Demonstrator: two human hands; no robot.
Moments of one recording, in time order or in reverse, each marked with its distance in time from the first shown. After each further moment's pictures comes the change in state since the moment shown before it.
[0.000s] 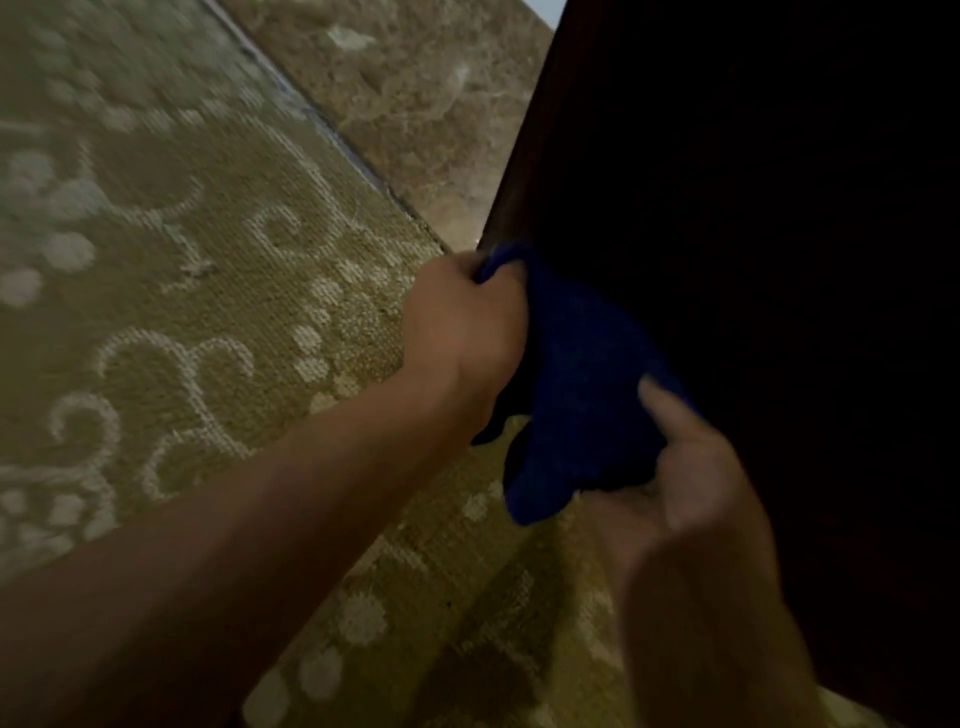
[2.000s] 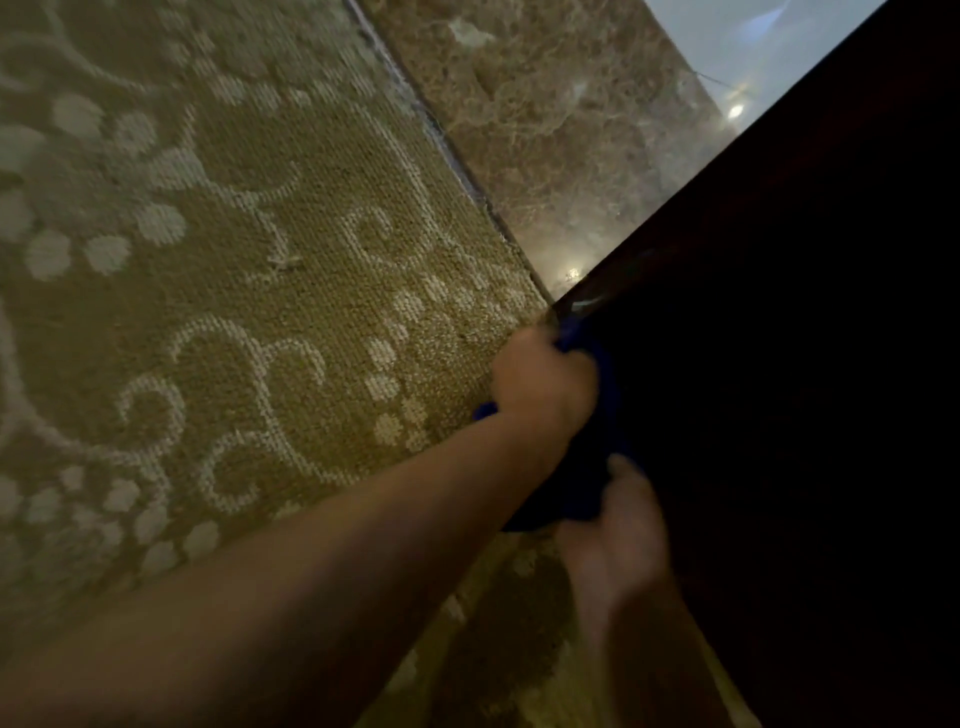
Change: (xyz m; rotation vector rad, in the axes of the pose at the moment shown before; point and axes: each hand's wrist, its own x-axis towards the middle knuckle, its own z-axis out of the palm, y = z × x) left_hand 0.049 -0.031 0.004 0.199 0.082 -0.033; right_hand 0.063 0.064 0.025 -0.110 0.096 0.174
